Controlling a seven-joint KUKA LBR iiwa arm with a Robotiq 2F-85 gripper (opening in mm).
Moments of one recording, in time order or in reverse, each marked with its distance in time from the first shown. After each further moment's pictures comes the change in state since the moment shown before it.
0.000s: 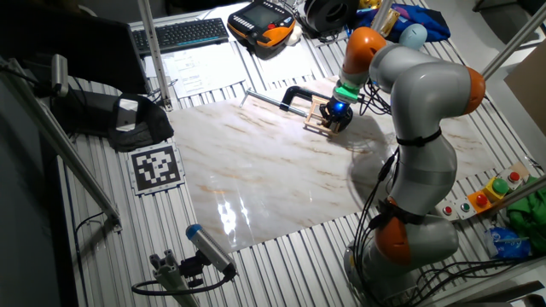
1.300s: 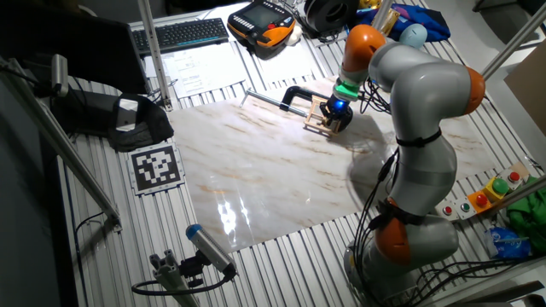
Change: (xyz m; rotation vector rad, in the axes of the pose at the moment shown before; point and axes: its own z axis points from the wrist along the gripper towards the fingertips) arm -0.002 0.002 -0.015 0.018 -0.024 -0.048
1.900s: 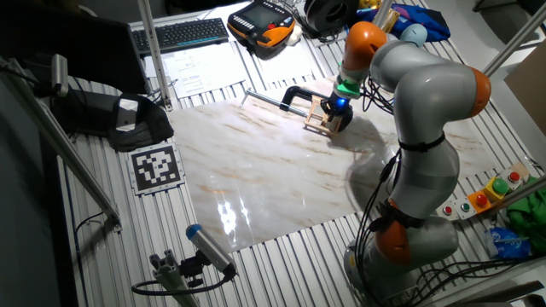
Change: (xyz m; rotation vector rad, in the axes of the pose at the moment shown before) arm 0.002 0.004 -0.022 0.011 -0.053 -0.095
